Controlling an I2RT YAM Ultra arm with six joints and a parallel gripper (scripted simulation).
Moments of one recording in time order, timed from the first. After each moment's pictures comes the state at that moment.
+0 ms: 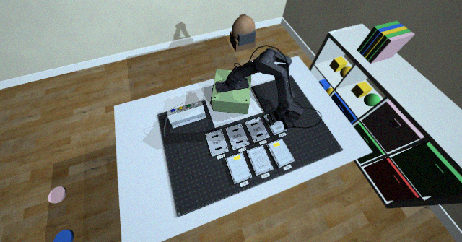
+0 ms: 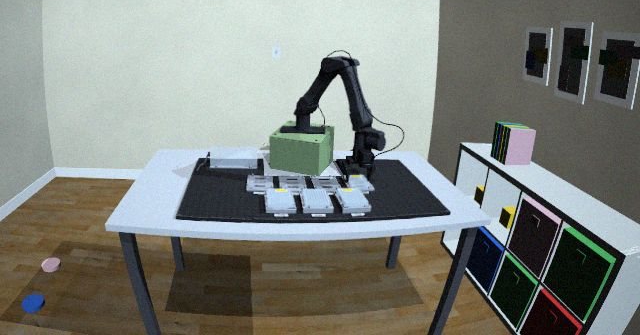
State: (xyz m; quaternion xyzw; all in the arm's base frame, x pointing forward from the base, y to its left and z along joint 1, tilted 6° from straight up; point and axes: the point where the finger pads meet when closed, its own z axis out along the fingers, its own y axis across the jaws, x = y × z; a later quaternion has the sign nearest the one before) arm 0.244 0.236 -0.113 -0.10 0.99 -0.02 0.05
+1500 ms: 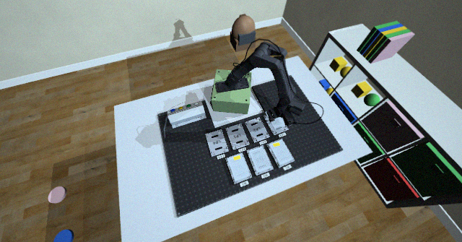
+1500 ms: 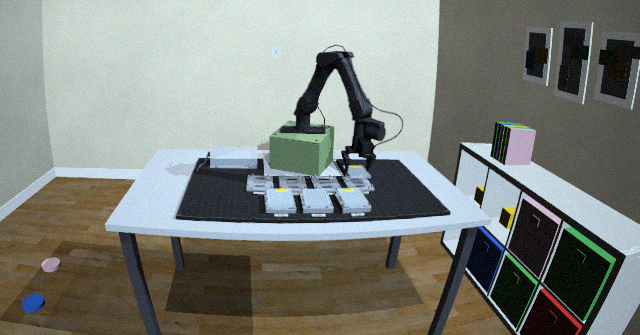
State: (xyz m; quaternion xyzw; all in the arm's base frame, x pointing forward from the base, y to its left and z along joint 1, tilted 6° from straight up) arm 0.233 0.231 -0.075 -0.10 0.99 -0.02 0.04
